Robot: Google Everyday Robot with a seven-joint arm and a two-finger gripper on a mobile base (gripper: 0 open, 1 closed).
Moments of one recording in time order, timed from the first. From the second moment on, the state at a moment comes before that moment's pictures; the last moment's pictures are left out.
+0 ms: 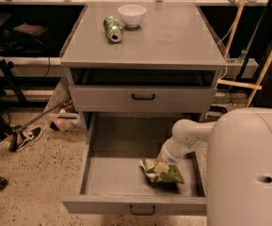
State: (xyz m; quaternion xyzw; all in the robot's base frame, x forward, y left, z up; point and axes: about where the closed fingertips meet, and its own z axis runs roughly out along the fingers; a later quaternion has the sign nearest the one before) arm 0.572 -0.114 0.419 -0.60 0.78 0.13 0.13
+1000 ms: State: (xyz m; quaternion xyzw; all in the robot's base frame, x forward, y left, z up) arm 0.568 -0.113 0.414 -0.60 0.78 0.14 0.13
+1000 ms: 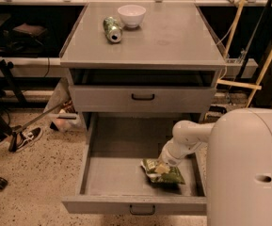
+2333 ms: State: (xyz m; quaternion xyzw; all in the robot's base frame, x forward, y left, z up) arm 0.551 -0.124 0.439 -0.58 0.79 0.13 0.15
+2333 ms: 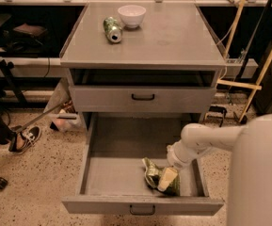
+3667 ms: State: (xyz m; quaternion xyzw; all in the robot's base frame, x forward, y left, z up) arm 0.404 -0.117 0.647 -0.51 0.77 0.02 0.37
